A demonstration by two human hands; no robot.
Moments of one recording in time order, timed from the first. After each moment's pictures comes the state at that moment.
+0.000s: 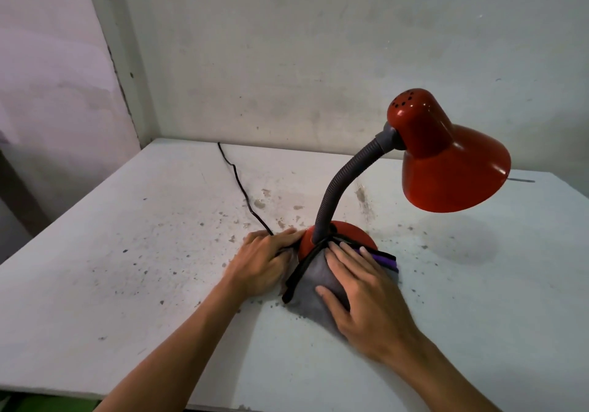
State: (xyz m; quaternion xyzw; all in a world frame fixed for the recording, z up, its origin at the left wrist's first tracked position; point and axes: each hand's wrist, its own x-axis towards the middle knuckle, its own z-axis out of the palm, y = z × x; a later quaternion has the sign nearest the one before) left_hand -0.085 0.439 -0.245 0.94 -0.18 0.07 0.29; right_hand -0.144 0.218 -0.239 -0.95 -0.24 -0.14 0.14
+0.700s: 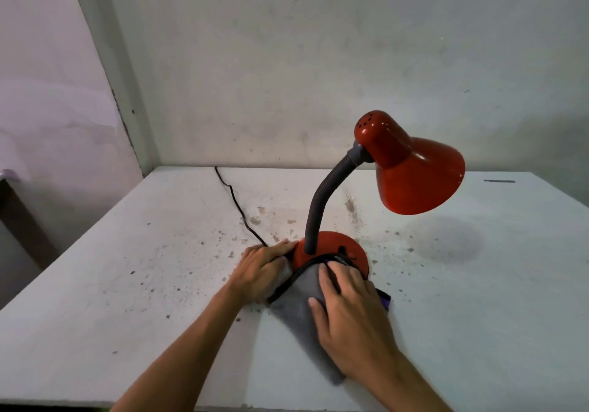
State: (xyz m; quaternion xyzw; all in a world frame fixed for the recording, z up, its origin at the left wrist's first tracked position) left_hand -0.086 0.440 -0.238 0.94 -0.15 0.02 0.32; right_hand -0.178 0.240 -0.235 -0.98 -0.14 -0.14 0.10
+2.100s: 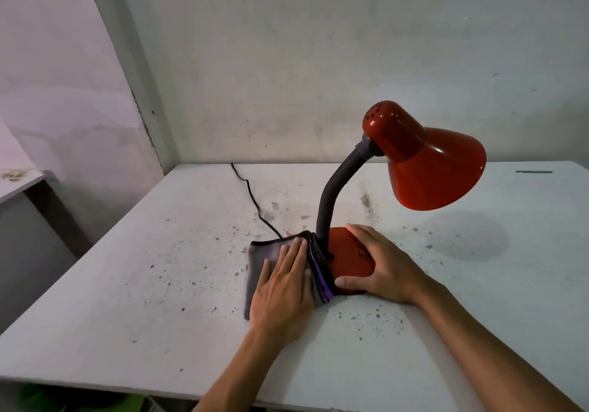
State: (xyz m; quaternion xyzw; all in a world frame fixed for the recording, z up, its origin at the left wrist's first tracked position) left_hand -0.145 0.396 -0.251 0.97 -0.07 0.09 0.21; right_hand -0.076 0.166 -0.234 -0.93 -0.21 0.02 0.29
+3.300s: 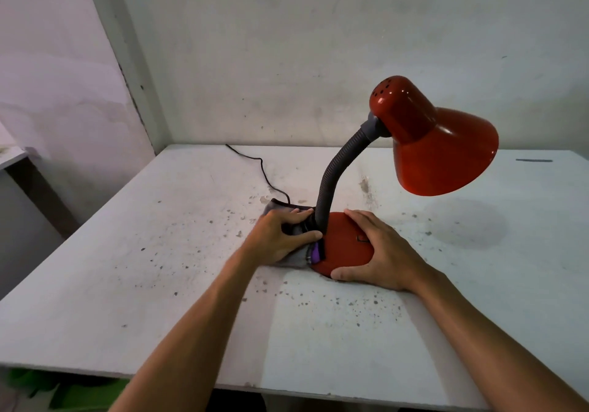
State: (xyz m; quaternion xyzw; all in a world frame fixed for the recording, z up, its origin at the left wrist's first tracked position) left_hand -0.074 0.423 -0.214 0.91 -0.13 0.02 0.39; right_hand -0.075 0.171 -0.235 -0.94 -0.20 0.00 0.26
